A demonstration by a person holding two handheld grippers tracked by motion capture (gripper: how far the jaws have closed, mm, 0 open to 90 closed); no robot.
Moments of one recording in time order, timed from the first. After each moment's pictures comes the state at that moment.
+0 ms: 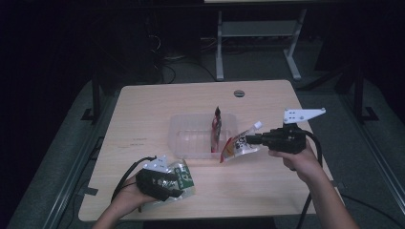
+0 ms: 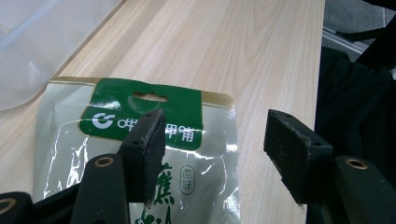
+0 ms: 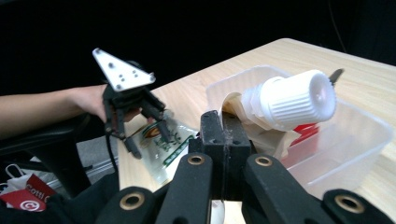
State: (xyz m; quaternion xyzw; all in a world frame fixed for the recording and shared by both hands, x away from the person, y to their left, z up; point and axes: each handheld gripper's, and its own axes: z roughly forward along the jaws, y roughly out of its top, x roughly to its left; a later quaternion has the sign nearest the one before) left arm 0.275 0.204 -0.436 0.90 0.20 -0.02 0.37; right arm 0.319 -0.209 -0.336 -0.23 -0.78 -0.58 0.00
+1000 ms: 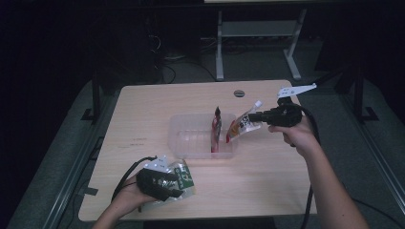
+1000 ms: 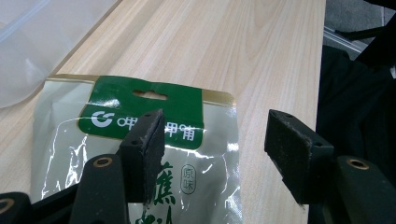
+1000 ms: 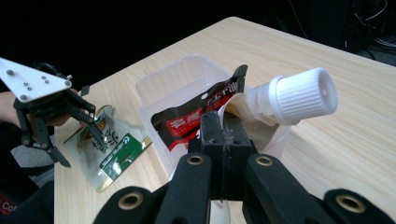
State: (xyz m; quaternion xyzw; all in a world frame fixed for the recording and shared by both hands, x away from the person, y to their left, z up) left arm 0.276 0.205 -0.437 0.91 0.20 -0.03 0.37; right arm 0.390 -0.218 -0.332 -0.30 -0.80 -0.52 -0.02
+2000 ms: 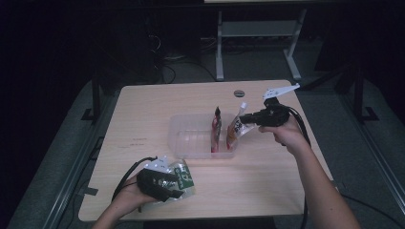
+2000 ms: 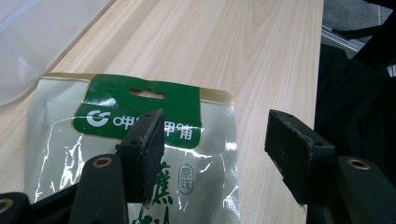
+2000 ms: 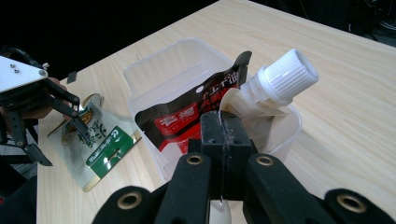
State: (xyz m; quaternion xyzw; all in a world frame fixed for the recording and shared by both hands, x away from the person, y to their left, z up) left arm 0.276 0.204 -0.438 0.91 0.20 -0.03 0.37; right arm 0.404 -0.191 -0.346 -0.30 -0.82 -0.49 -0.02
